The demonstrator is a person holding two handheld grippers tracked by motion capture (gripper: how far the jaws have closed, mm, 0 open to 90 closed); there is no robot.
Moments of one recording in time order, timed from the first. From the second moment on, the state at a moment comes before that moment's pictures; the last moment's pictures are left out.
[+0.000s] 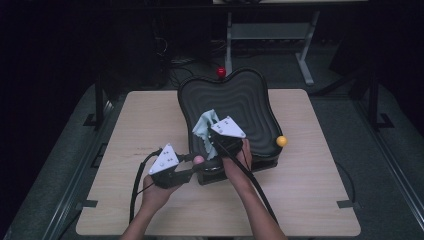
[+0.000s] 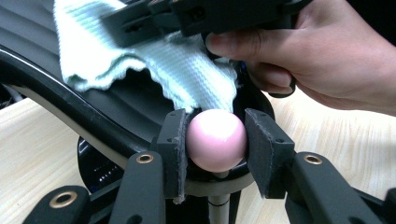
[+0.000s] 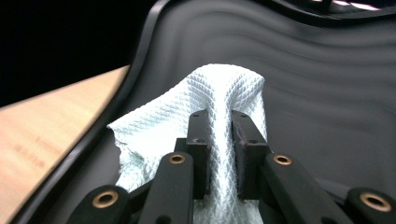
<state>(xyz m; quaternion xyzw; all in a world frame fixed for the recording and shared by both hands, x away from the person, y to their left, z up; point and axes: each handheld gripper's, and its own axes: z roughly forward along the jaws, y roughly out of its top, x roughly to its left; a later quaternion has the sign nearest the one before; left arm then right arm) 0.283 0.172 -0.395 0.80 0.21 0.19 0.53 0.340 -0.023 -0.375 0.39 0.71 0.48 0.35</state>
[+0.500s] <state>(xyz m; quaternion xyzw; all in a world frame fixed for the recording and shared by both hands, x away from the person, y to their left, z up) 0.283 0.172 -0.395 0.80 0.21 0.19 0.53 0.357 -0.018 -0.364 0.39 0.71 0.48 0.34</state>
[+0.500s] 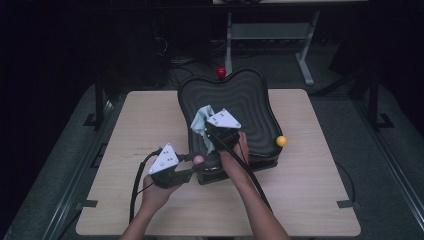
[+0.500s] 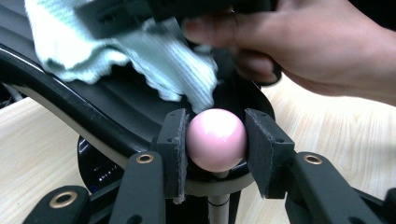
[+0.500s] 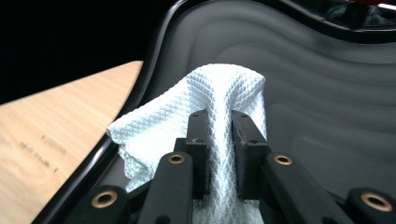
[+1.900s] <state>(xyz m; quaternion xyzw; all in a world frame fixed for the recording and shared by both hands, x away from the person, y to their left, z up) 0.287 0.172 -0.394 0.80 0.21 0.18 0.53 0.407 0.011 -0.340 0.38 0.70 0.49 0.35</state>
